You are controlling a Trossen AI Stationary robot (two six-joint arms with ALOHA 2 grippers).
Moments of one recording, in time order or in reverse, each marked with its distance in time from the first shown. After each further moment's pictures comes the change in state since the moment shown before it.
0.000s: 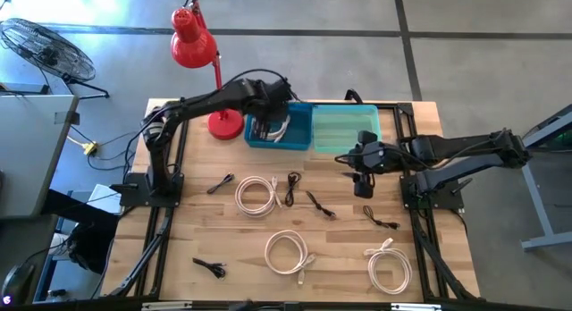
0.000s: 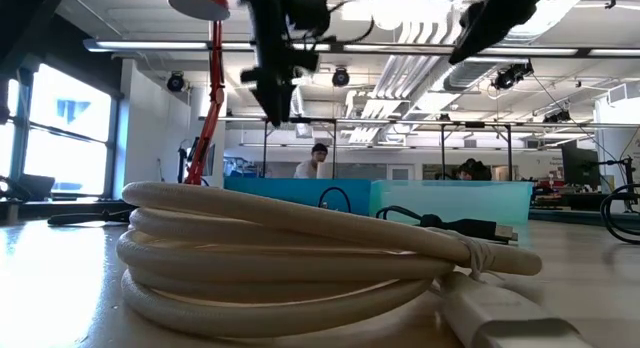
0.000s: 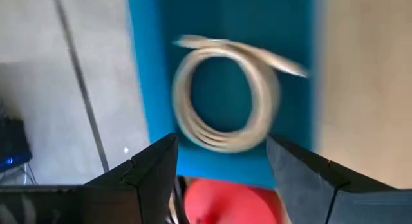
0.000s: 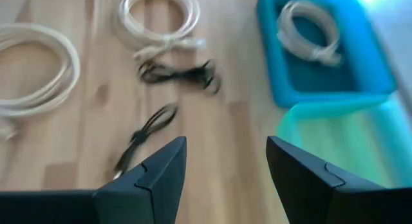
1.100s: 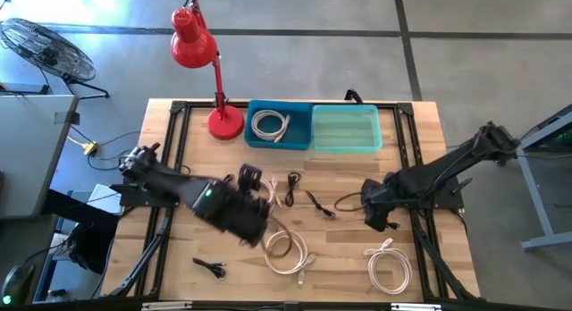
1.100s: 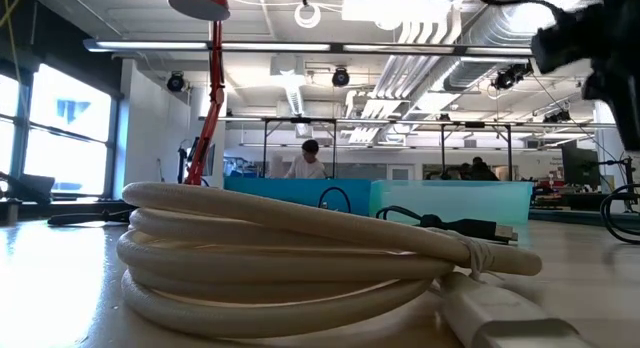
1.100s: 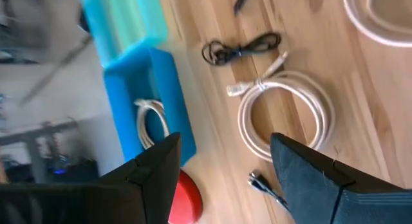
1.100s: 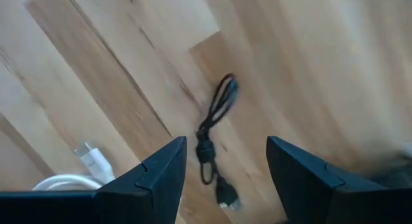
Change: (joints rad) left arm -0.895 -0.079 0.134 -0.379 -0.368 -0.718; right arm 0.329 0.133 -0.189 -0.287 -0.213 0.880
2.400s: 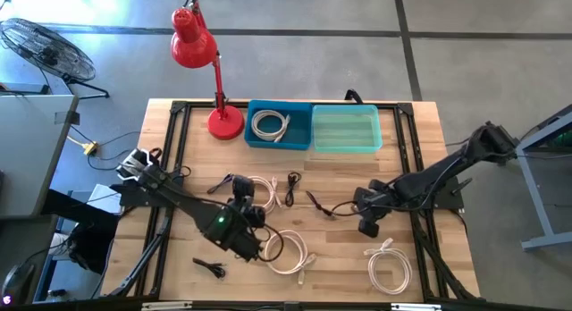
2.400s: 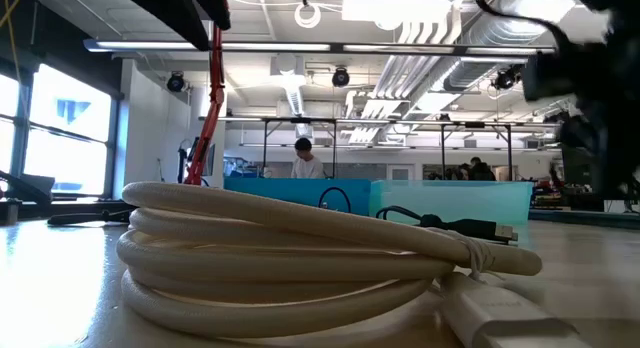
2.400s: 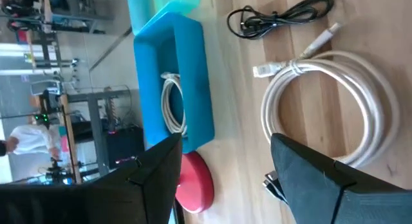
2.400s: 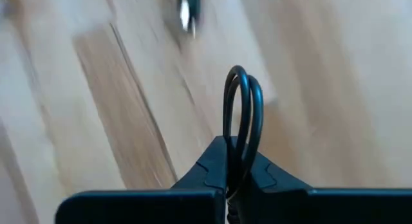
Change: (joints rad) left arm -0.062 0.001 -0.360 0.106 -0.217 -0.258; right arm -0.001 0.003 -0.186 0.430 0.087 -0.187
